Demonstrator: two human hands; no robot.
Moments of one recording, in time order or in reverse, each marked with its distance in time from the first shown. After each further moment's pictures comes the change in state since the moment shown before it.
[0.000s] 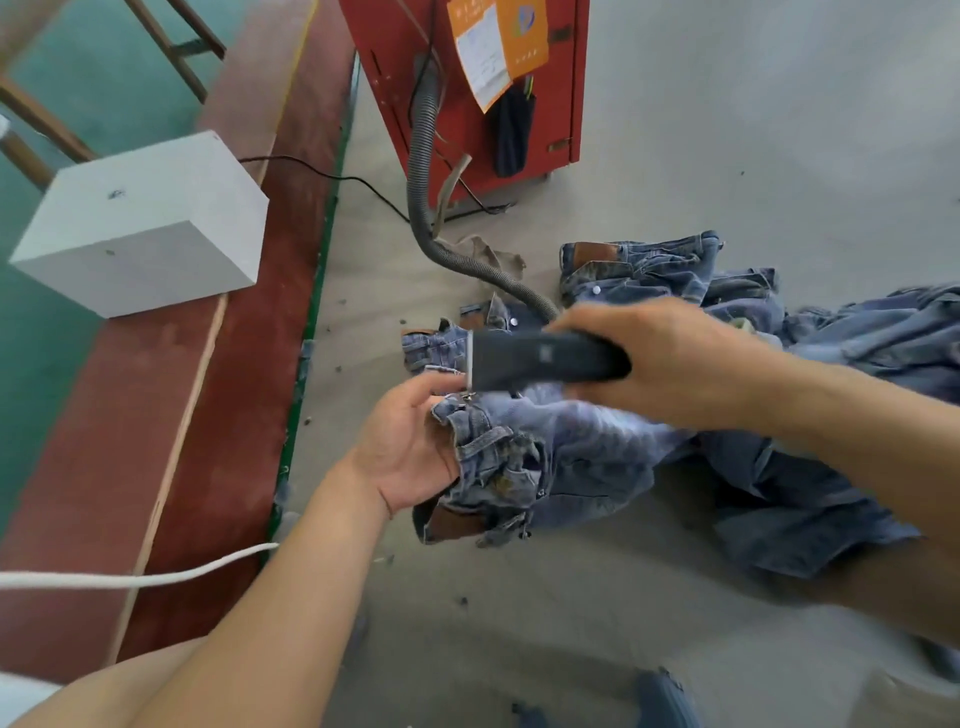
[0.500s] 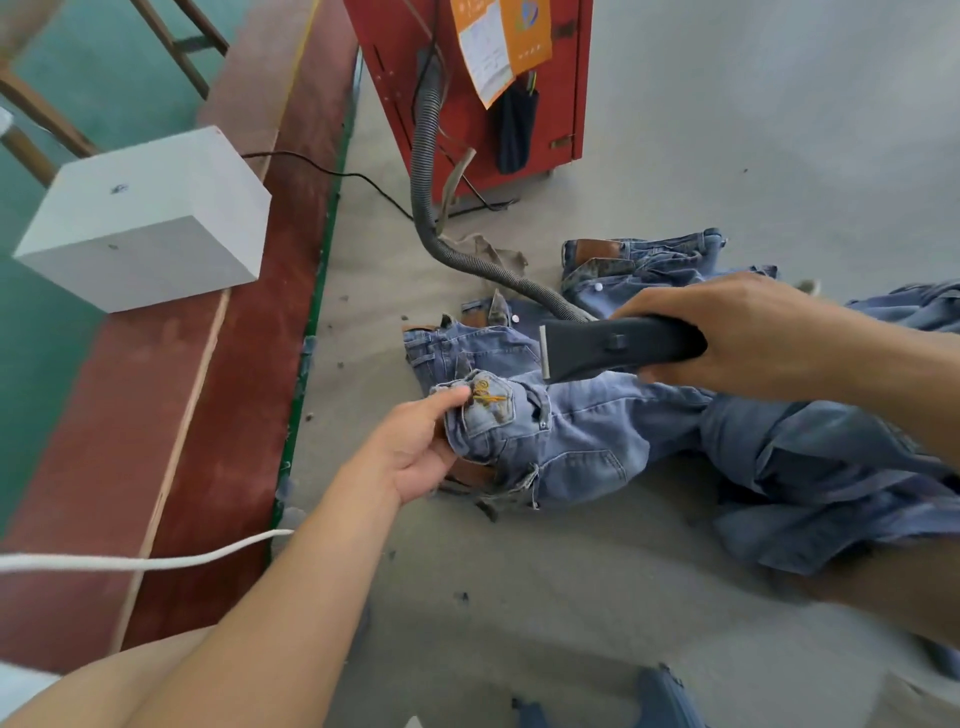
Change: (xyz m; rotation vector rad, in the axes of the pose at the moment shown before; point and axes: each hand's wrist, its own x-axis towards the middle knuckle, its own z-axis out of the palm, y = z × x) left_hand 0.019 -0.014 -0.011 0.054 0.408 0.091; right_hand -0.021 0.038 -0.025 -0.165 -0.031 0.042
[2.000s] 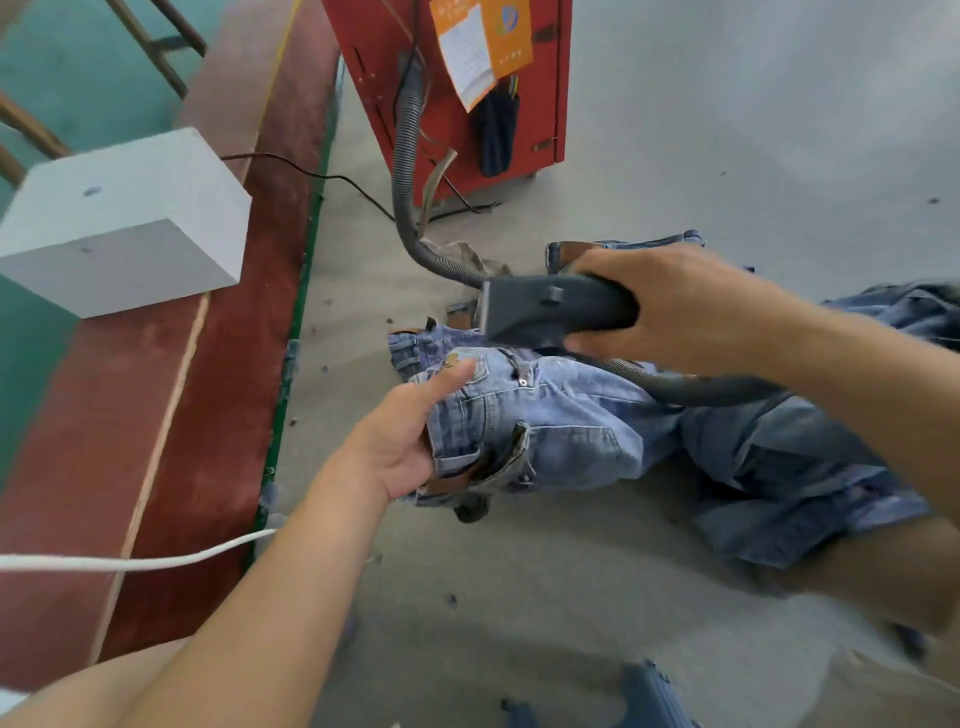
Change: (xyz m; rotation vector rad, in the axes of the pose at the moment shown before) left_hand -0.017 0.012 0.018 0.054 -0.178 0.008; right_hand 0.025 -0.030 -0.009 0.069 0.113 0.045
